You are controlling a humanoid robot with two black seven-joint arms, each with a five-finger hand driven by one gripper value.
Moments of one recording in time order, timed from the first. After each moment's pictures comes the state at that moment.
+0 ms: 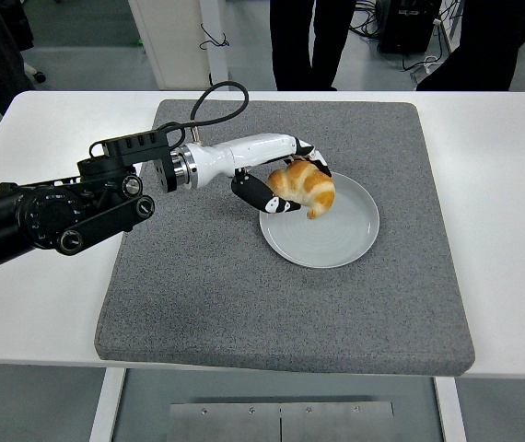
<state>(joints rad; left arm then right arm) -1.14 0.27 -0.13 -0.99 1.22 -0.03 -0.41 -0.09 0.00 0.00 0.12 -0.11 0.03 0.41</state>
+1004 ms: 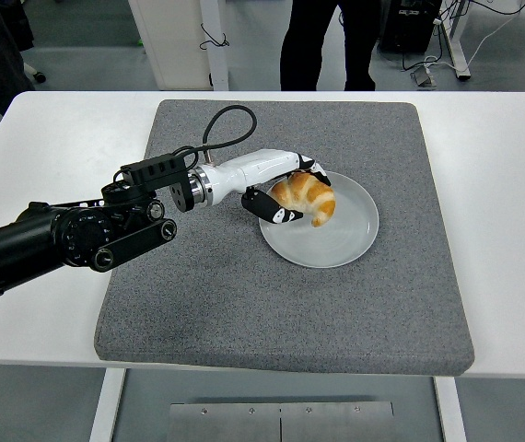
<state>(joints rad) -1.10 0.17 -0.07 -0.87 1.22 0.10 -0.38 -0.09 0.00 0.00 0.12 -0.11 0.03 0.41</state>
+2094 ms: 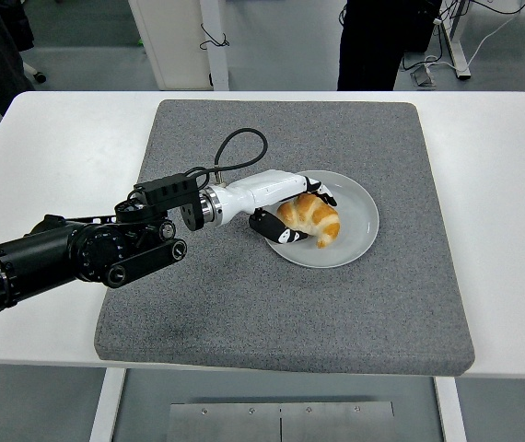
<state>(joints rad) -1.09 0.13 0.01 -0.85 1.22 0.15 -0.37 -0.09 0.00 0.00 0.12 -0.11 0.03 0.41</state>
